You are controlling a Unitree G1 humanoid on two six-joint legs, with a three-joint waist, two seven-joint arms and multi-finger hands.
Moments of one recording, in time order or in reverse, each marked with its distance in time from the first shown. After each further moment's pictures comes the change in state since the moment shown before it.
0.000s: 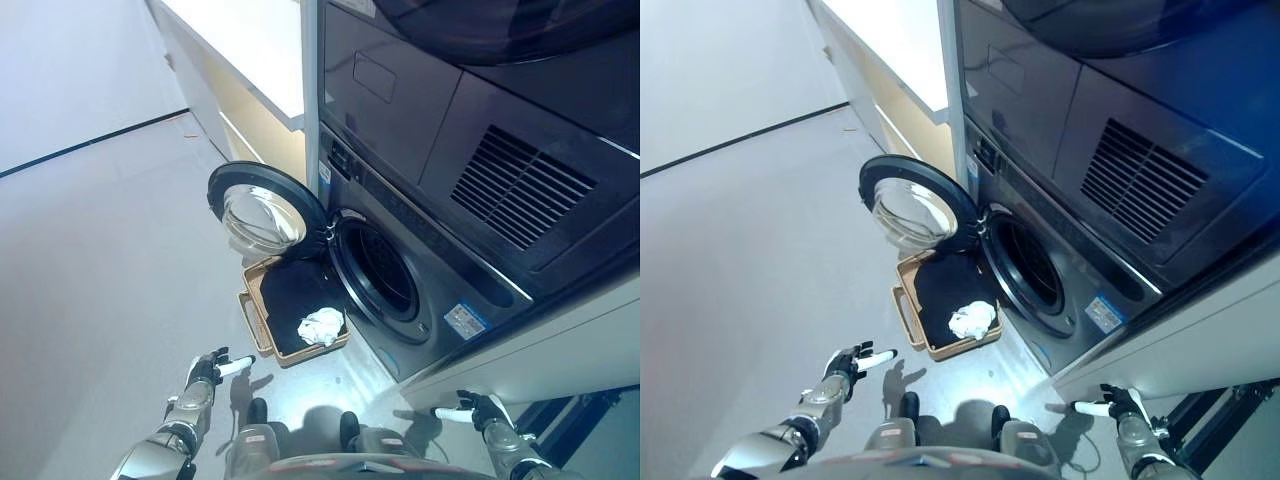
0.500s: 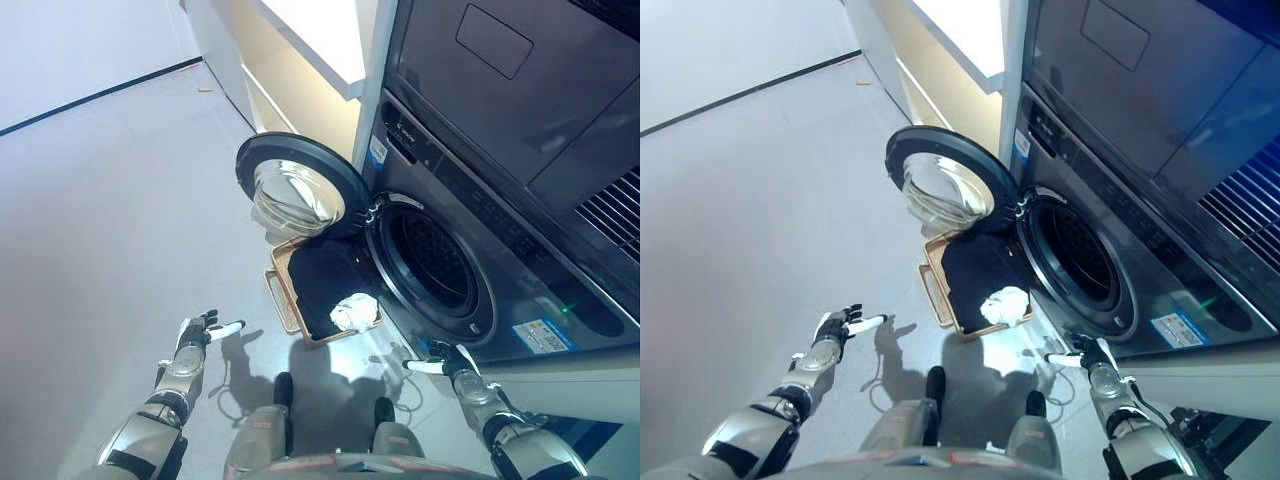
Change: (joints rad) left arm -0.101 0.084 -0.025 -0.028 0.001 -0.007 0.031; right arm -0.139 0.077 0.030 -0.004 -0.019 -0.009 0.007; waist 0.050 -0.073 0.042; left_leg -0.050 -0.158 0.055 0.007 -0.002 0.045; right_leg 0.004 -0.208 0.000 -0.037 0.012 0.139
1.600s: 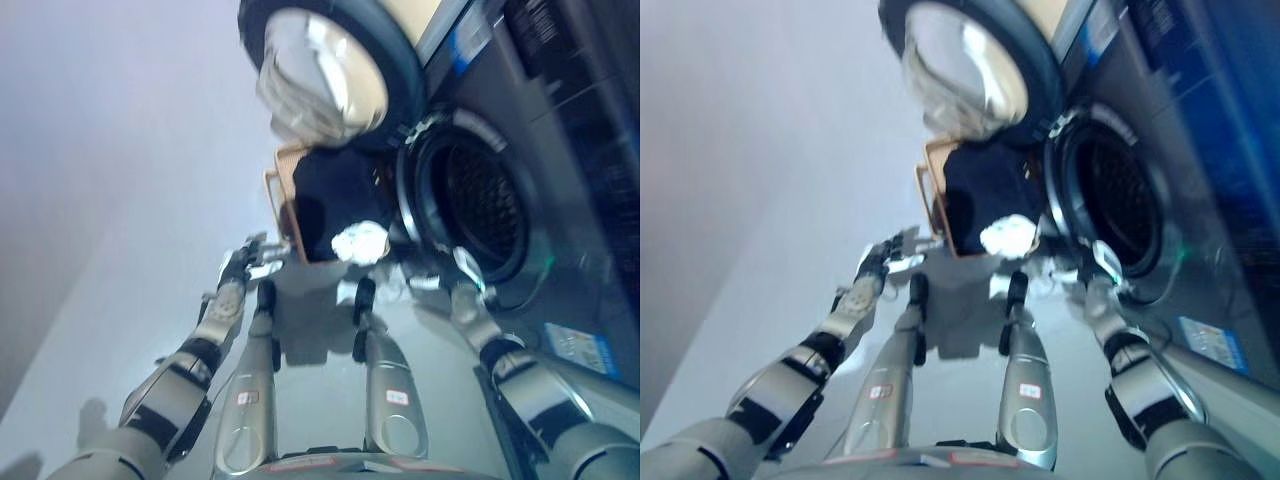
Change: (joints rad) left arm -0.285 -0.071 -0.181 -0.144 -0.044 -0.040 0.099; right arm -0.433 -0.095 0.244 -0.094 -0.182 0.012 -0.219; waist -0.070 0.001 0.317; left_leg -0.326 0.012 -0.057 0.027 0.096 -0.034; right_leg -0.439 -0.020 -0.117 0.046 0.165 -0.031
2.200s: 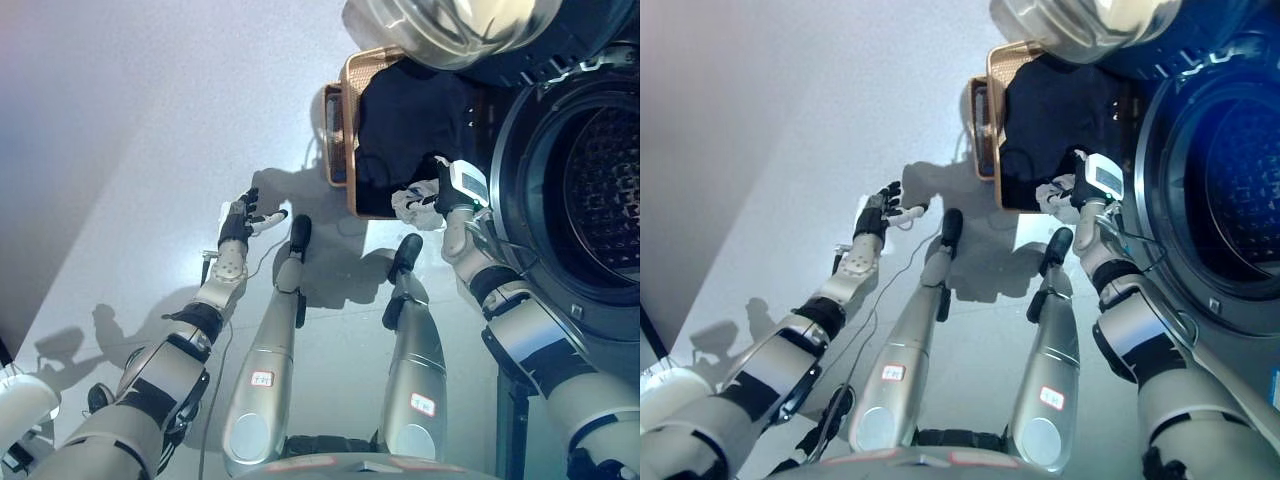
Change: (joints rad) left arm -0.073 0.045 -0.027 -0.099 -0.061 -0.030 0.069; right arm -0.254 -0.006 0.075 0.091 -0.115 0.040 -0.135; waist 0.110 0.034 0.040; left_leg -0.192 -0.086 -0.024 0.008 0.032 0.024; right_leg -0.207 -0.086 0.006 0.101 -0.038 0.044
